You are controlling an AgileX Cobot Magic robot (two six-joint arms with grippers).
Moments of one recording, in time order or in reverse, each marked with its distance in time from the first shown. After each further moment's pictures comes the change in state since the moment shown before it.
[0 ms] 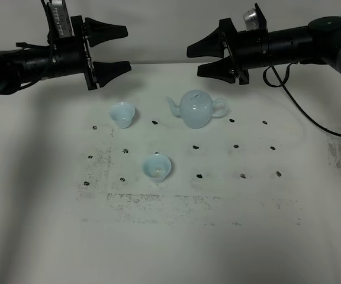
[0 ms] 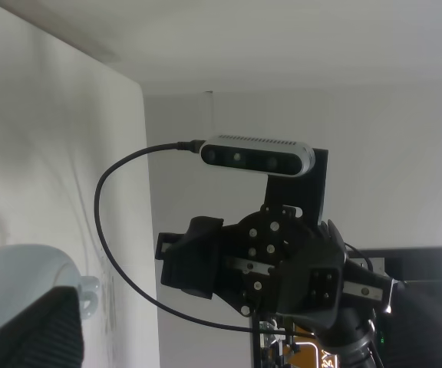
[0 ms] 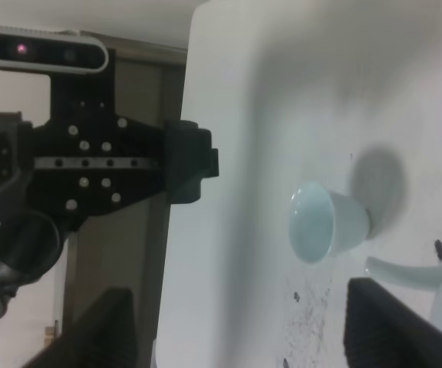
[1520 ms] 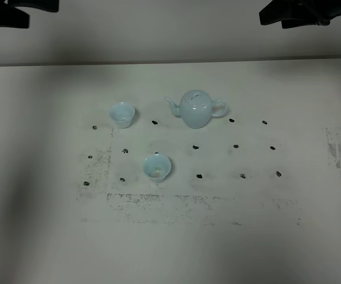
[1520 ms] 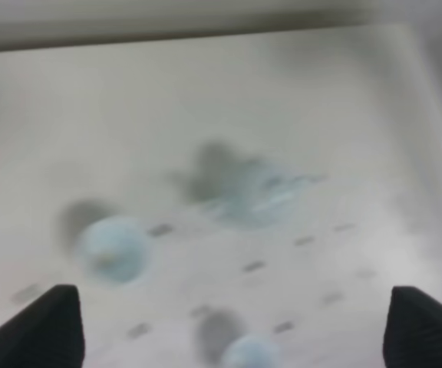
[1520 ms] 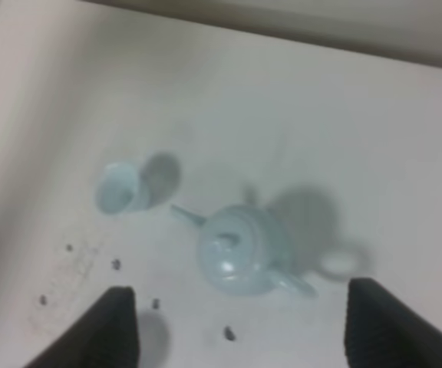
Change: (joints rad) left arm 0.099 -0.610 -0.006 0.945 0.006 -0.199; right arm -0.129 -0.388 0.002 -0.604 0.028 -0.017
